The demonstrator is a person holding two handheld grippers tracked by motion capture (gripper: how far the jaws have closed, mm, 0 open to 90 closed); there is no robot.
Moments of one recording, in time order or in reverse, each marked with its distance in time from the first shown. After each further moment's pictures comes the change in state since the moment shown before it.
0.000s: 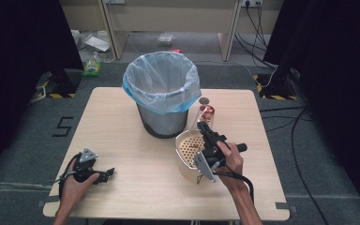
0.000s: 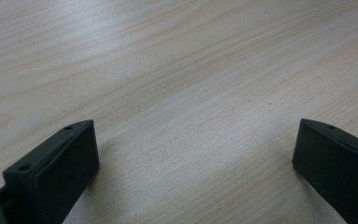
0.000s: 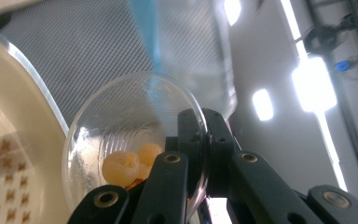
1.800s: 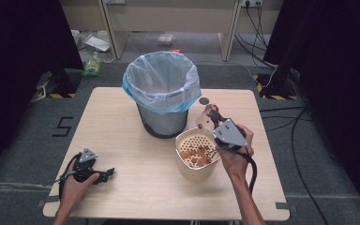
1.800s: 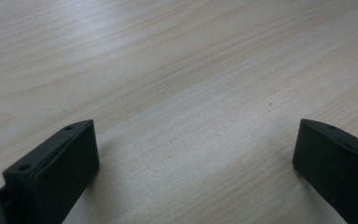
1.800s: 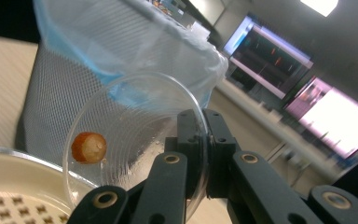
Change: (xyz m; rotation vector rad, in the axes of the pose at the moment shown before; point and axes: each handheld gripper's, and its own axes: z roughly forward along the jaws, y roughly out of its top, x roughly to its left) left arm 0.000 0.000 0.000 0.000 0.000 0.000; right arm -0.048 -0.031 0.017 0.131 0.157 0.760
